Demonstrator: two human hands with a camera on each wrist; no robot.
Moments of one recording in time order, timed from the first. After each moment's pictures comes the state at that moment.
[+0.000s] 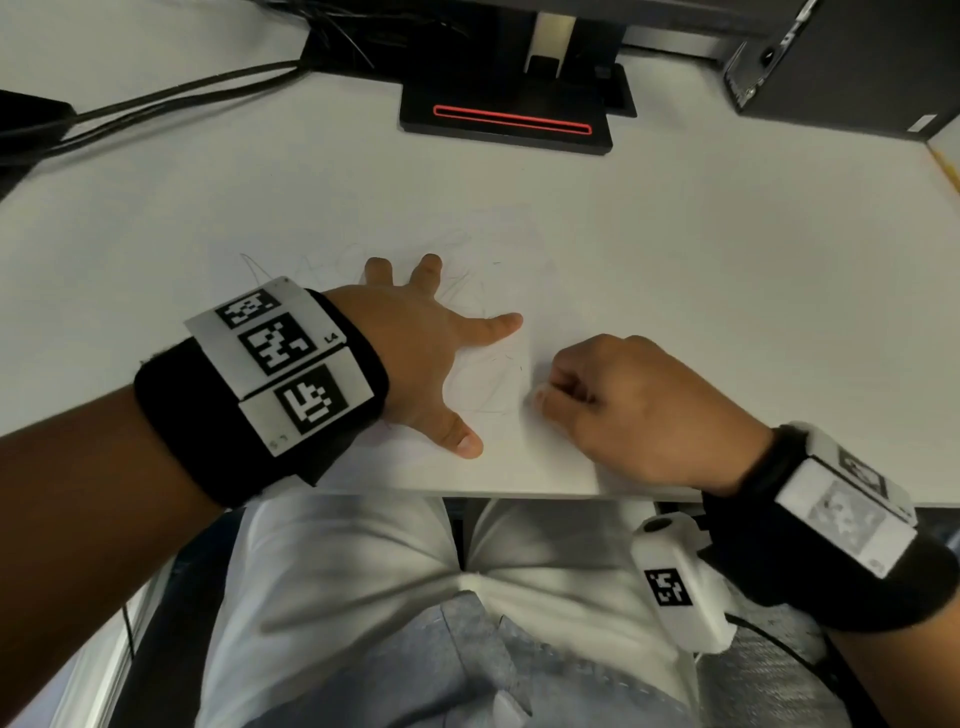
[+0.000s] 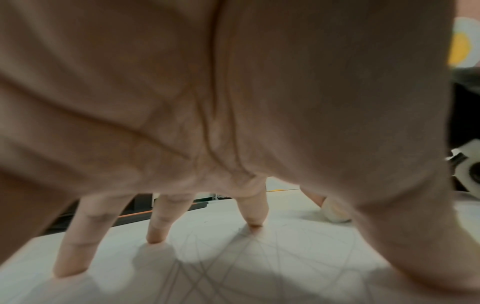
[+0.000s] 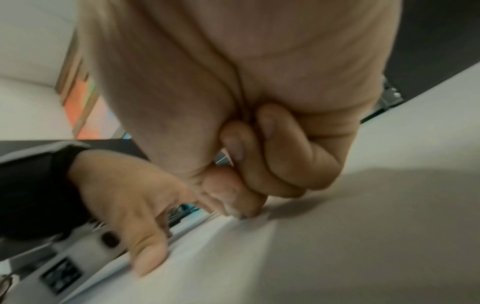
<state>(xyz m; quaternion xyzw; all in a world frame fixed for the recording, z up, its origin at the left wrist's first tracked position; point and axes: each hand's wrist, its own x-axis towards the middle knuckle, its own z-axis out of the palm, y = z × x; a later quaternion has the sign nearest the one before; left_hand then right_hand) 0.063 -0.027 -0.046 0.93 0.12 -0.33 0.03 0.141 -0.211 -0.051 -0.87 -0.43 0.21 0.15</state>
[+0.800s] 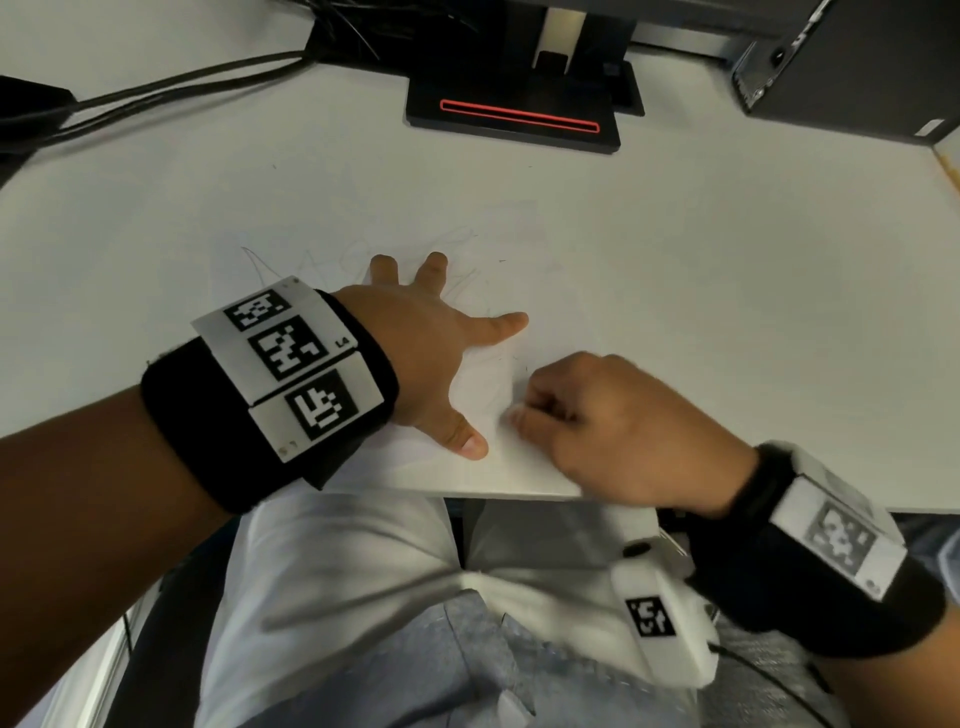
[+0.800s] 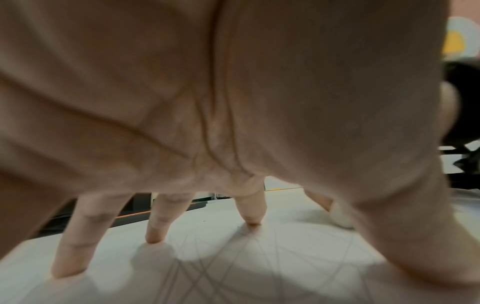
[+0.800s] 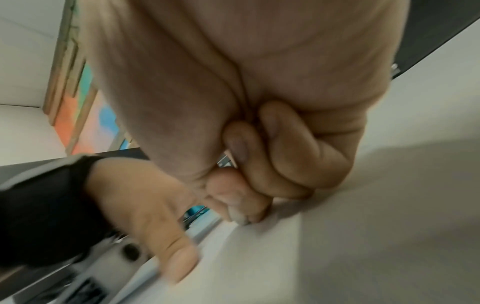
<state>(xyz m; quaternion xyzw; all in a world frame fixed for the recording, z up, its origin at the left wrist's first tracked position) 0.063 -0.027 -0.046 0.94 0.12 -0.32 0.03 0.126 -0.203 -0.051 -0.85 -0.45 0.23 0.14</state>
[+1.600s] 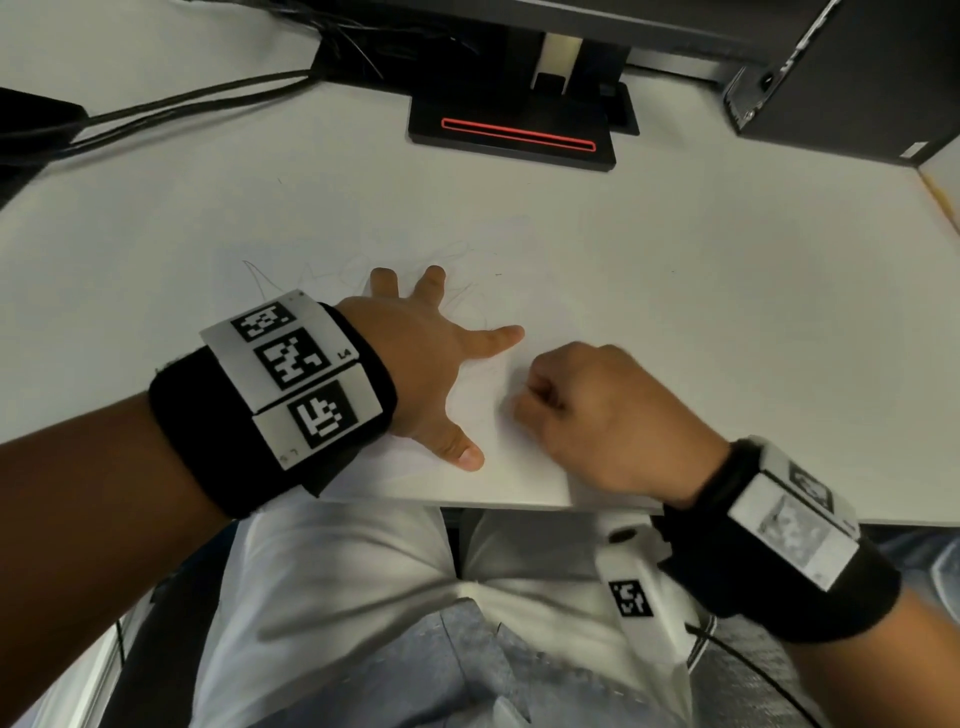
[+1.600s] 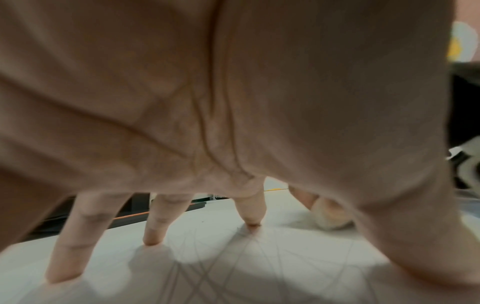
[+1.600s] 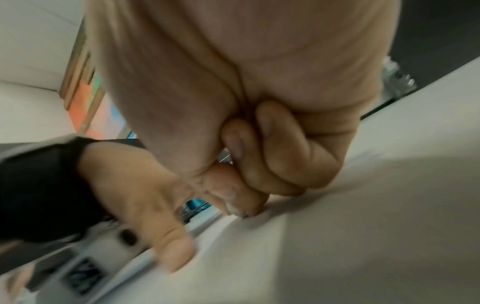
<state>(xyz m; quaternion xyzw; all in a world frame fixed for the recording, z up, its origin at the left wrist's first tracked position) 0.060 -0.028 -0.044 0.94 0.11 -0.32 0.02 0.131 -0.193 -0.053 -0.86 -0.45 0.19 0.14</state>
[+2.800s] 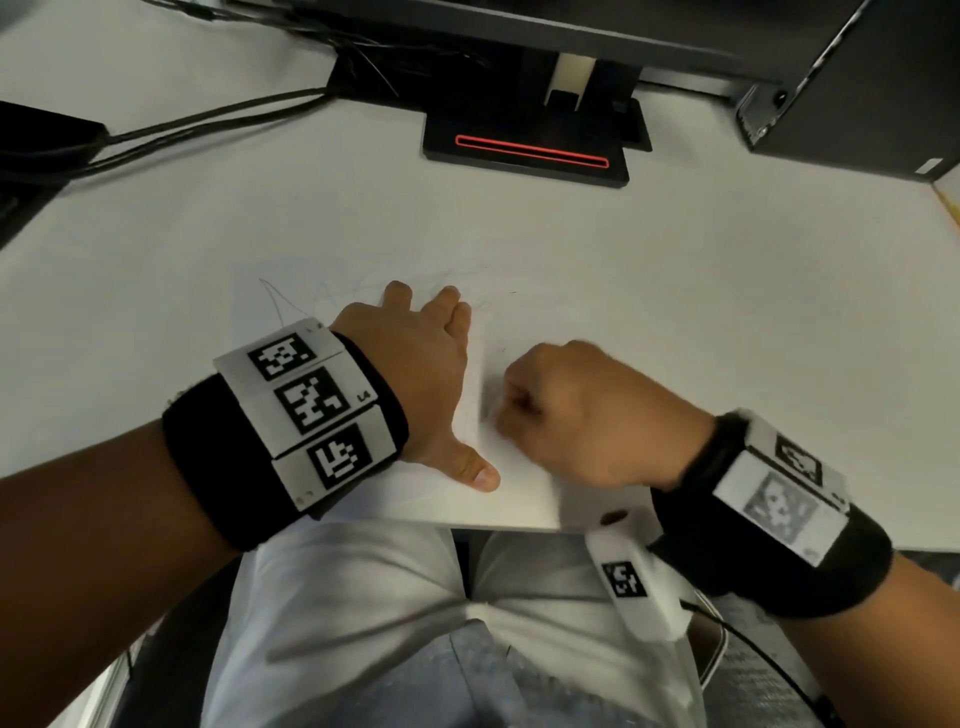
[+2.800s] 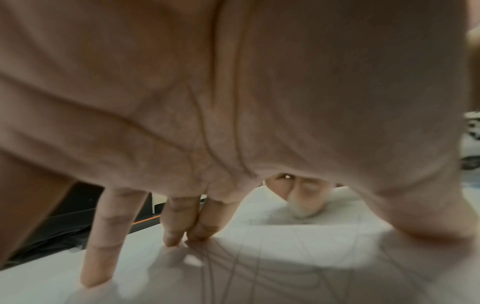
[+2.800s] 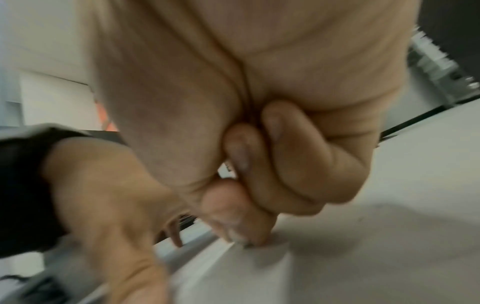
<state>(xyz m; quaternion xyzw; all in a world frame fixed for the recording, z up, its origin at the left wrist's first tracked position) 0.052 -0.024 -0.041 0.95 0.12 -0.28 -0.05 0.136 -0.161 -0.044 -0.83 -0.48 0.26 0.08</state>
